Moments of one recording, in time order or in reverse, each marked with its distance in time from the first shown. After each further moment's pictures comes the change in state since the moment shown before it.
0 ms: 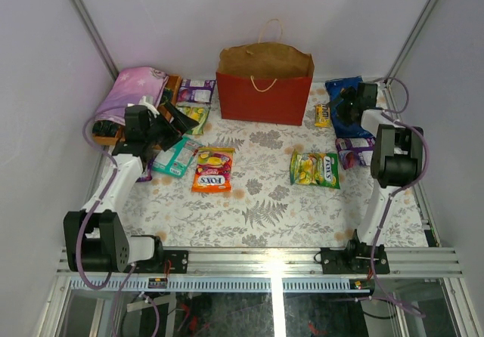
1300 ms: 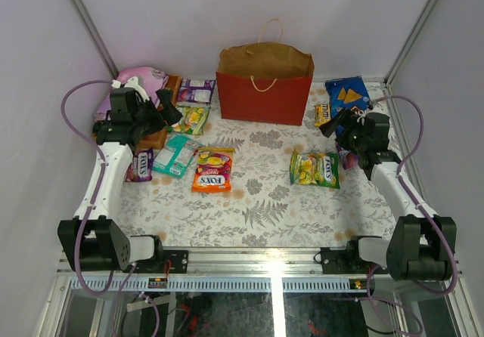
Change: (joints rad) left arm 0.039 -0.004 0.285 -0.339 -0.179 0.363; right arm 0.087 -0.874 -0.656 -0.003 -0.057 -0.188
